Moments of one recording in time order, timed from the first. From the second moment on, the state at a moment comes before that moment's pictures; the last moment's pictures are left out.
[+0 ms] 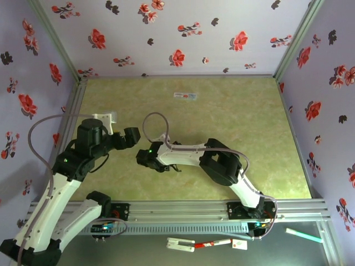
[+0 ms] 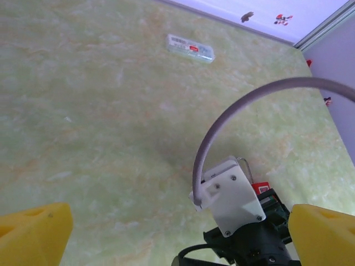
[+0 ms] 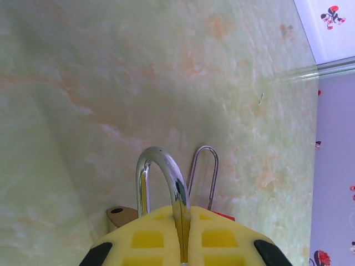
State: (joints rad) left arm -0.43 0.75 0.93 -0.75 0.11 -0.49; right arm 1.22 2.19 1.64 -1.26 0.89 0.74
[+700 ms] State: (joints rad) left arm -0.41 0.70 0.92 -0.80 0.09 -0.49; right arm 1.28 2.32 1.78 -1.22 0.73 0.78
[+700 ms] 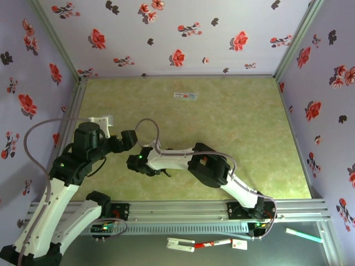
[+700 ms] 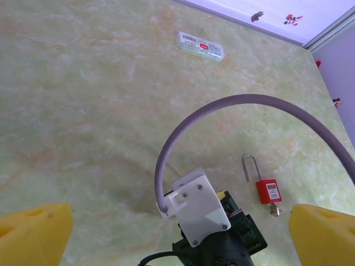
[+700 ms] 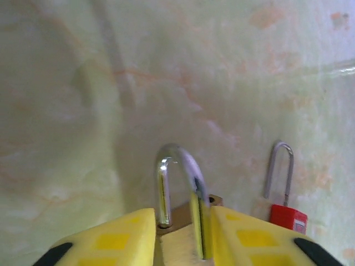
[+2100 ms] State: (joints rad) left arm -0.40 0.71 0.85 -0.77 0.08 -0.55; right arm 1.03 1.76 1.09 -0.38 0.03 0.80
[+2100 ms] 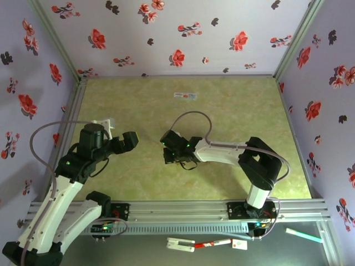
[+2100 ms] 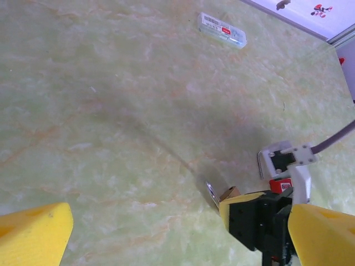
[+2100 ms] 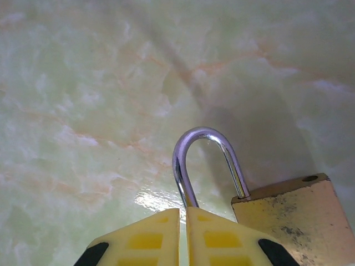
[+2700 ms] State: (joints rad) left arm -0.40 0.71 0.83 -0.77 0.08 -0.54; right arm 1.01 1.85 1.12 -0.37 0.03 0.80
